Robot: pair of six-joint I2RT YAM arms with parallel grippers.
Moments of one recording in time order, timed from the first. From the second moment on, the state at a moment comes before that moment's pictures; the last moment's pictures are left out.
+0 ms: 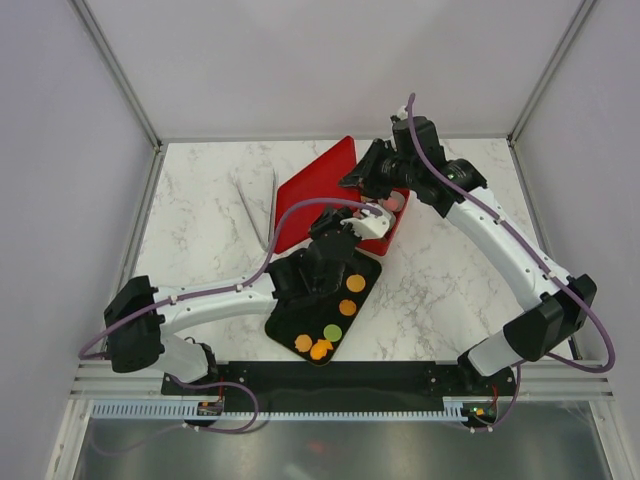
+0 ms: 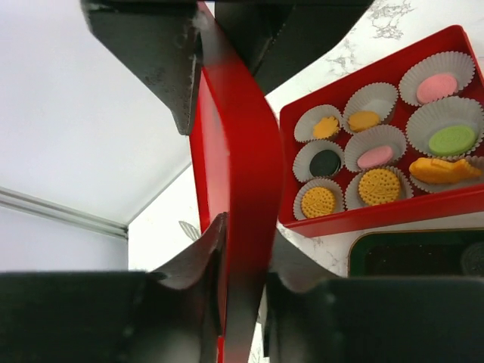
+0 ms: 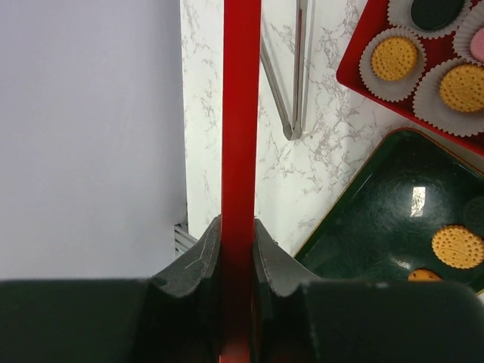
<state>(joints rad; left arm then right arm) -1.16 1.45 1.07 0.20 -0.95 0.55 0.53 1.53 1.63 -0.66 -0.24 0.94</state>
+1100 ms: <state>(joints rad) -0.85 1.28 1.11 -0.03 -0.50 -0.08 0.21 1.32 1.59 -0.45 -0.27 0.89</state>
